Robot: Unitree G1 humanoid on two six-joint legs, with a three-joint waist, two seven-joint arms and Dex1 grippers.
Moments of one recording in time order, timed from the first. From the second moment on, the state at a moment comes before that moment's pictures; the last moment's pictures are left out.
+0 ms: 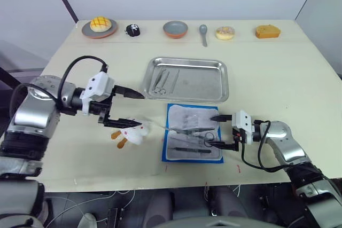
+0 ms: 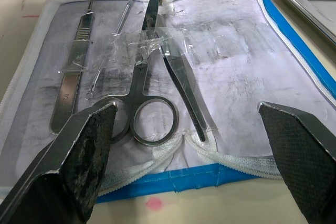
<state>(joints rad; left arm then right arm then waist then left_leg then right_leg) -0.56 1.09 -0.22 0.28 -0.58 -0.03 -1.56 -0.32 -0.48 0.26 0.28 0.22 -0.12 1.17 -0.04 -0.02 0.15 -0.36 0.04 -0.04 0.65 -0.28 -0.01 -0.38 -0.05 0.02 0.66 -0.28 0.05</state>
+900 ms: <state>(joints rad) -0.63 0.81 -0.29 0.36 -0.52 -0.06 -1.56 -0.31 -0.48 0.26 0.27 0.22 -0.11 1.16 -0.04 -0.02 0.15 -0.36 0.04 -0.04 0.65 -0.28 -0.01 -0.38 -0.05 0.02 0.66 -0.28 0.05</state>
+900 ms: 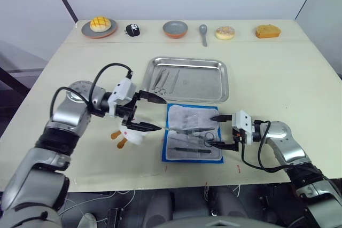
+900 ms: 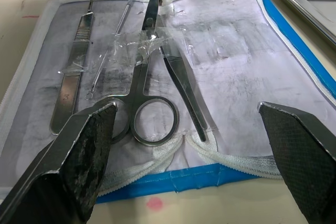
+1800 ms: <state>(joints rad) -0.75 0.52 -0.29 0.74 -0.16 -0.32 -1.55 -0.30 -0.49 0.26 0.25 0.22 -0.11 1.15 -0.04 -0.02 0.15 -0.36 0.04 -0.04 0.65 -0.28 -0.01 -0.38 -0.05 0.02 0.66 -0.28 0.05</state>
